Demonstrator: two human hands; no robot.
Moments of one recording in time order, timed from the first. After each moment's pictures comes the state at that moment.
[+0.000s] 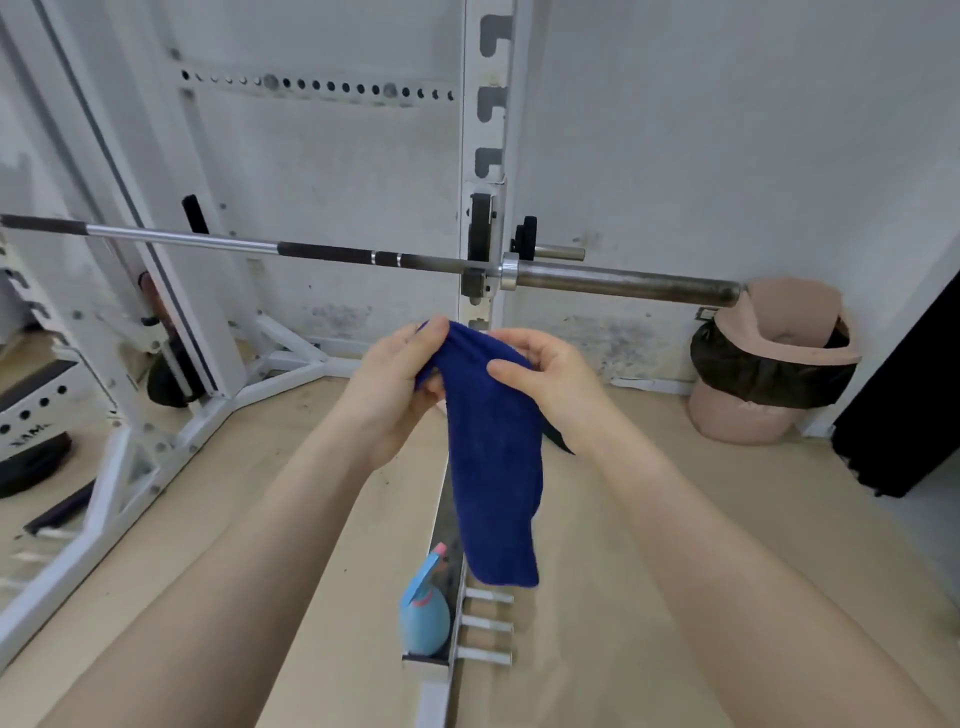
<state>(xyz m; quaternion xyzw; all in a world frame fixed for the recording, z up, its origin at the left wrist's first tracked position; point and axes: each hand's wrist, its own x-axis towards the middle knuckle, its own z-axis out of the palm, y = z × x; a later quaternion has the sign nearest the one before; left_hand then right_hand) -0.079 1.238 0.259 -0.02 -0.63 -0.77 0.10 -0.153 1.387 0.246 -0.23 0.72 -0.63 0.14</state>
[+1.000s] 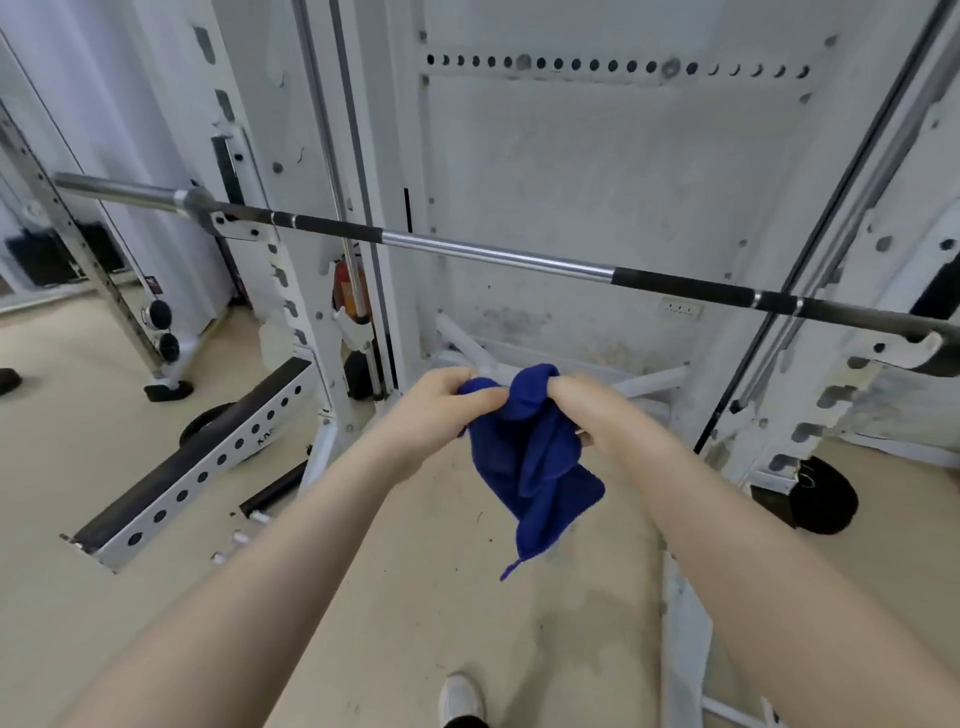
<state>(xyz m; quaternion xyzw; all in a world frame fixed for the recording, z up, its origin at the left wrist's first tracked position) -0.086 0.718 0.187 0.14 -0.79 -0.59 0.09 -0.194 0.846 0.188 -0.10 0.81 -0.47 0.32</state>
